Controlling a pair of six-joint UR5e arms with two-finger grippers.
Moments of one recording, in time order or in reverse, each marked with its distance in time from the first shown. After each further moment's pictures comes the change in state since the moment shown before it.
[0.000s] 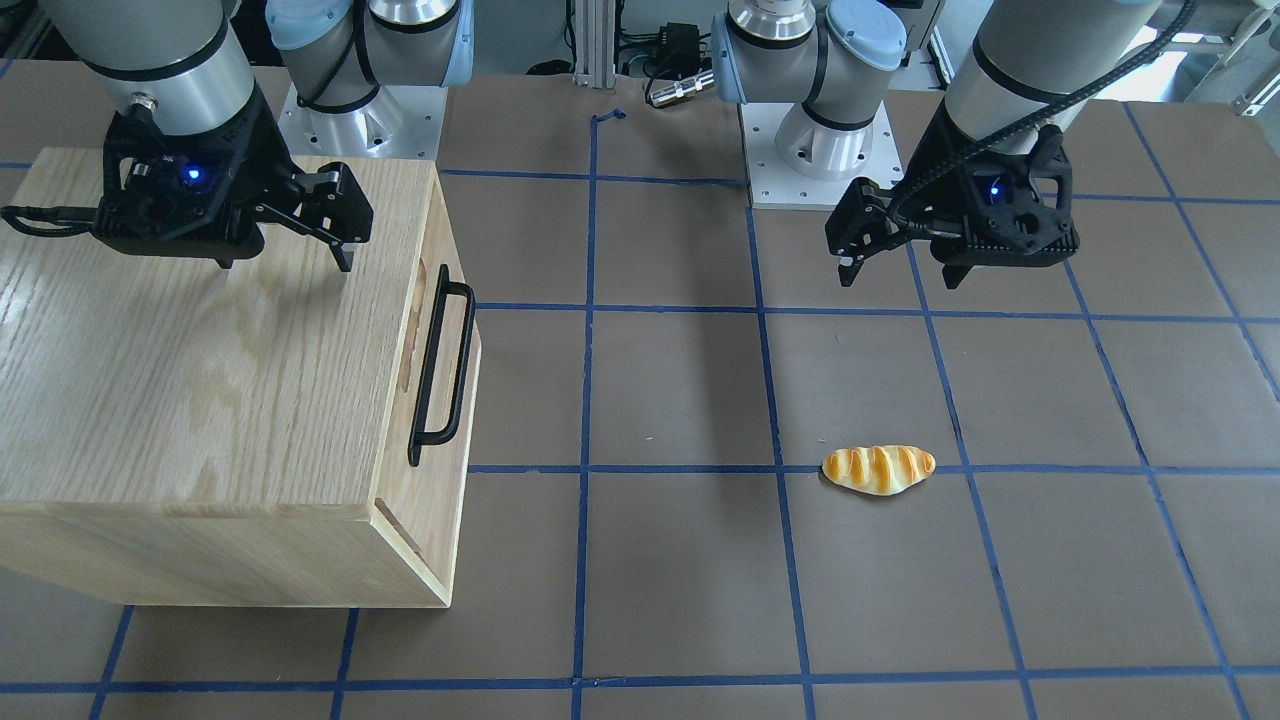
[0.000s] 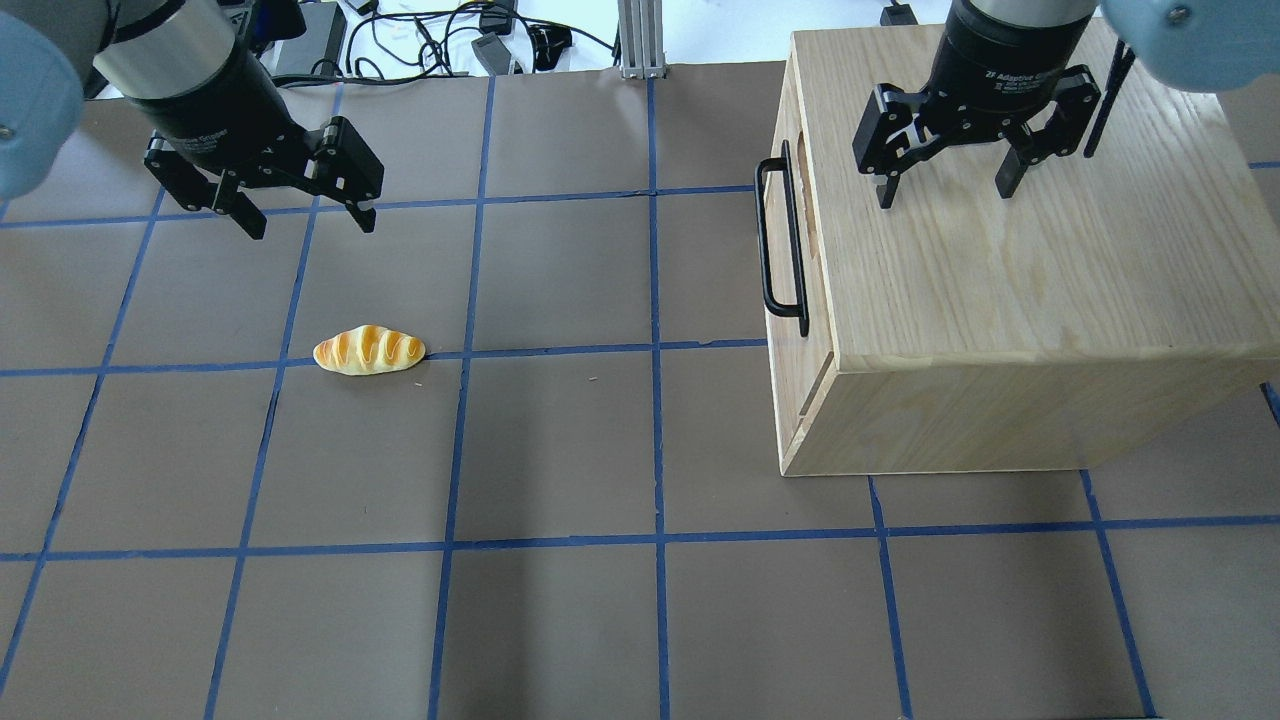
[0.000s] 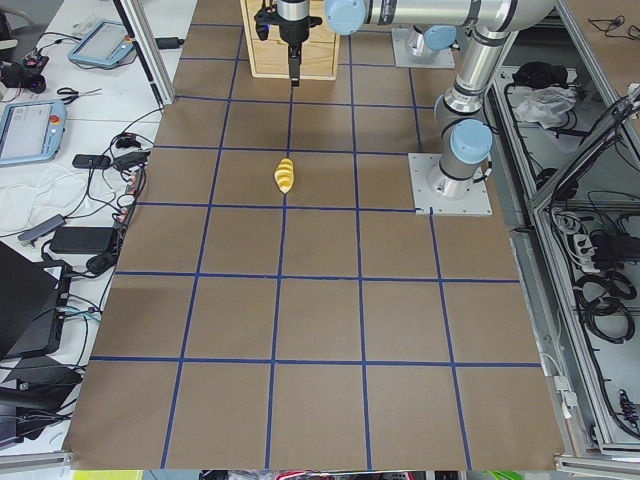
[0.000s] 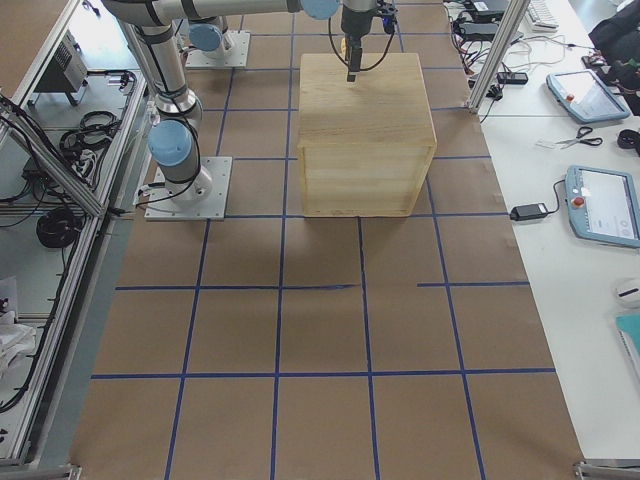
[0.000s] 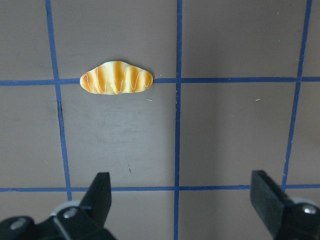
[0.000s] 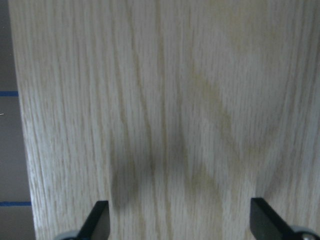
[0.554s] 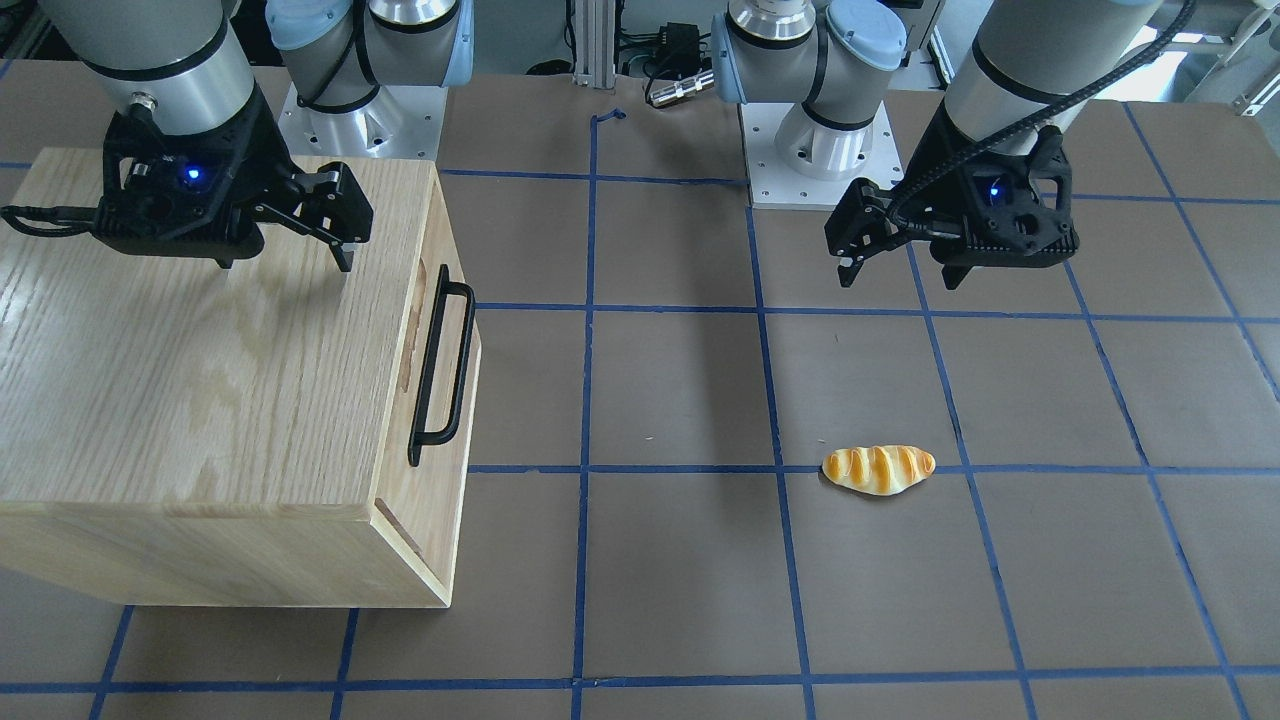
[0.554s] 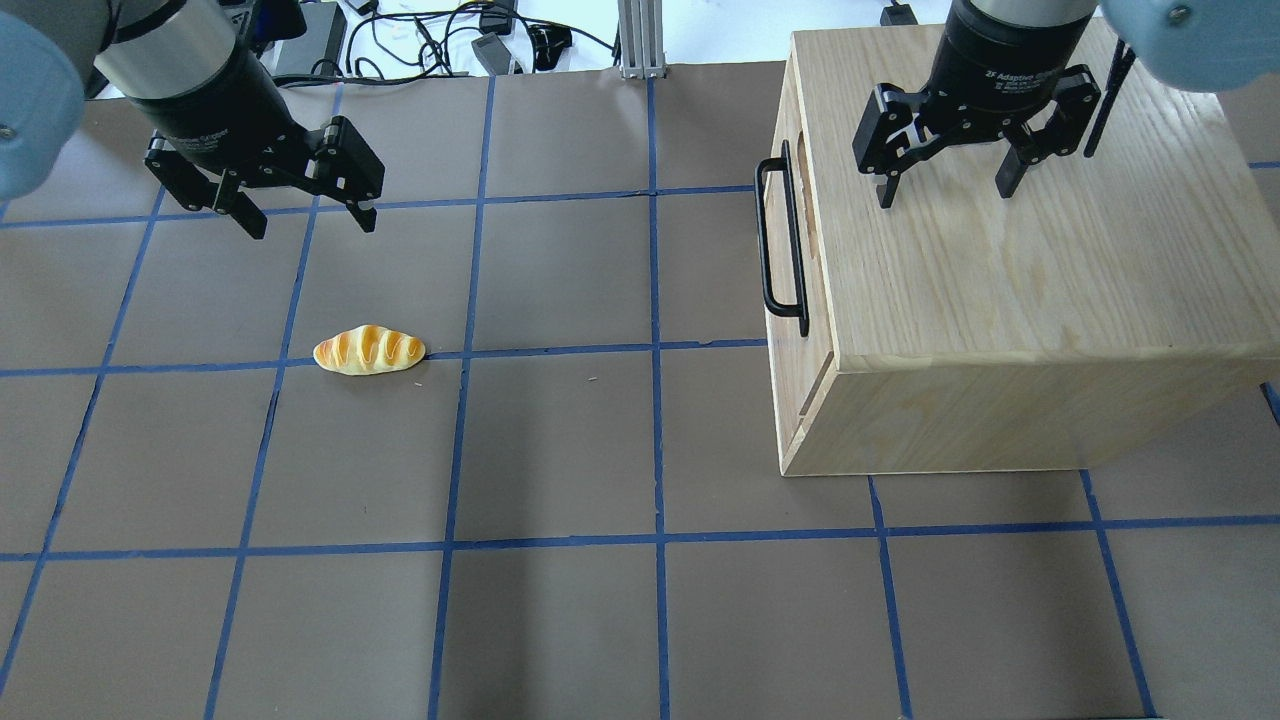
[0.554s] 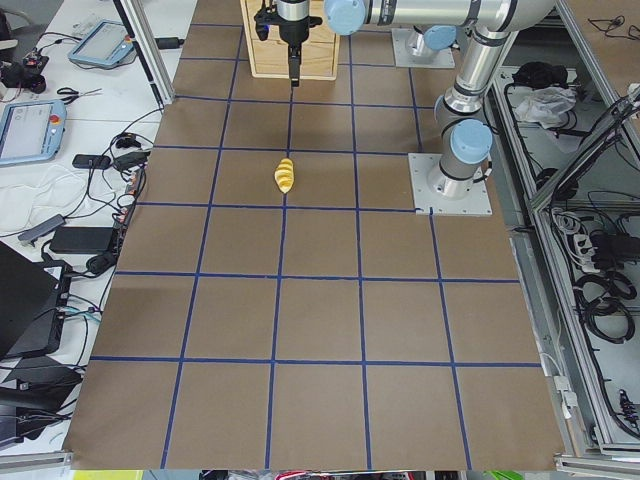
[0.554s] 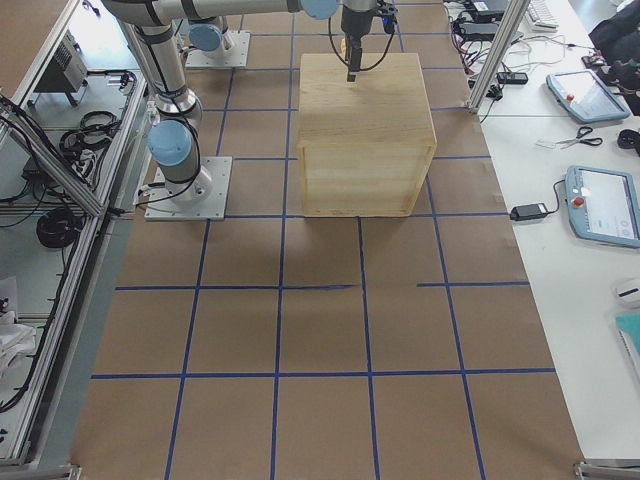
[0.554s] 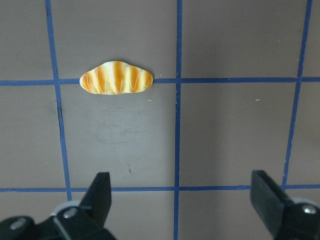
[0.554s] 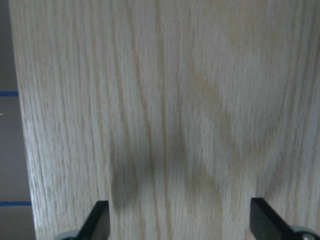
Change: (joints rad) left arm -0.002 -0.001 0.001 0.002 0.000 -0.002; right arm 0.000 0.000 0.000 0.000 0.000 -0.001
